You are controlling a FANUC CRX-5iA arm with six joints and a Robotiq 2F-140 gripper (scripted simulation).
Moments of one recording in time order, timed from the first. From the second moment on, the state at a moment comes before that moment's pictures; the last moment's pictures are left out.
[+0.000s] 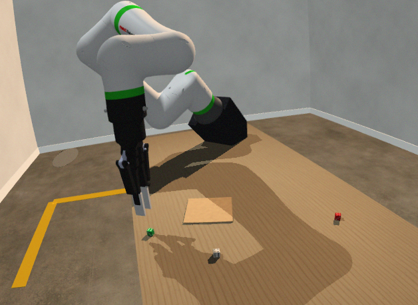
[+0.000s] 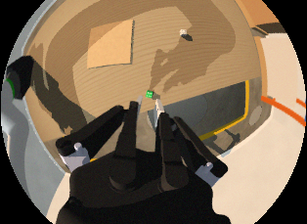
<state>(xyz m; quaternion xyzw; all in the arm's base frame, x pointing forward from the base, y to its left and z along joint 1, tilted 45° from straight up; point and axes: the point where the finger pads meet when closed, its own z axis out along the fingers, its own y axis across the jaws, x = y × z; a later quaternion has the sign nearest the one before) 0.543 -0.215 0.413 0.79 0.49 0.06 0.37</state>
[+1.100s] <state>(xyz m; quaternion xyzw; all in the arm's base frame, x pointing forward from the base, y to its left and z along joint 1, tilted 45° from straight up) 0.558 -0.233 0.390 0.79 0.49 0.06 0.37</state>
